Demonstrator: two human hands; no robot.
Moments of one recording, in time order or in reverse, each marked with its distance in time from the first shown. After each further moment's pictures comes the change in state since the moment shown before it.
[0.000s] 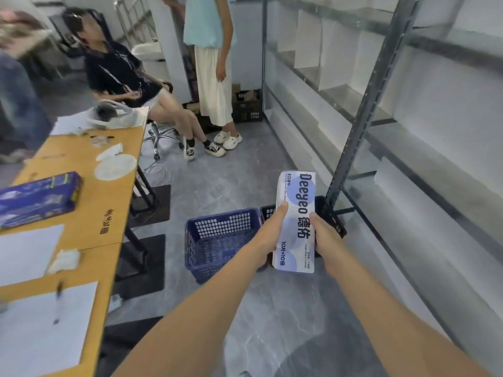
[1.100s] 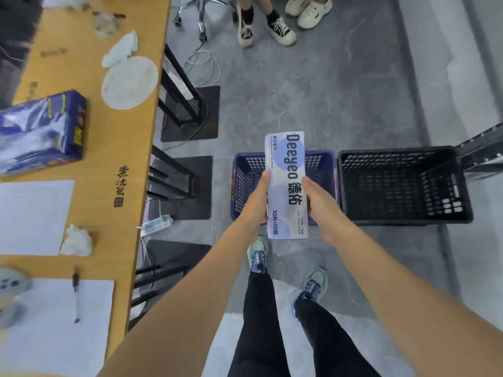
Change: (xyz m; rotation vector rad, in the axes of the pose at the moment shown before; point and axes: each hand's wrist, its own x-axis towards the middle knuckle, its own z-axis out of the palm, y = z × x) left_hand 0.286 -0.072 -0.250 -0.218 0.374 -0.332; right_hand 0.339 0.041 0.253 -0.091 -0.436 0.319
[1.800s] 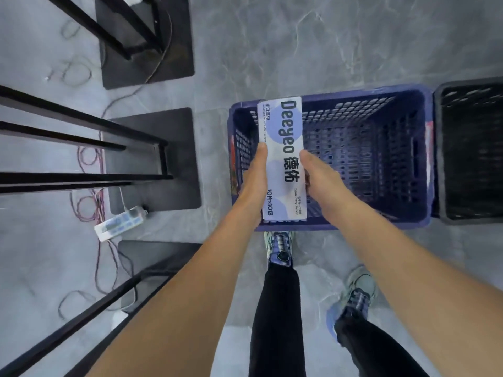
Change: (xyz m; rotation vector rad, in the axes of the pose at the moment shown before) left_hand 0.369 -0.142 -0.086 -0.036 0.060 -0.203; right_hand 0.354 0.152 0.076 -0.034 0.044 0.201
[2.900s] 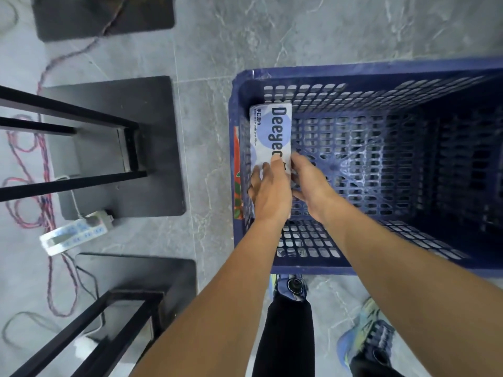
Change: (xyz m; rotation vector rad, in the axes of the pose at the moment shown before) left_hand 0.167 -0.072 0.000 0.207 0.139 -0.089; right_hand 0.195 0.076 0.059 0.013 0.022 0.180
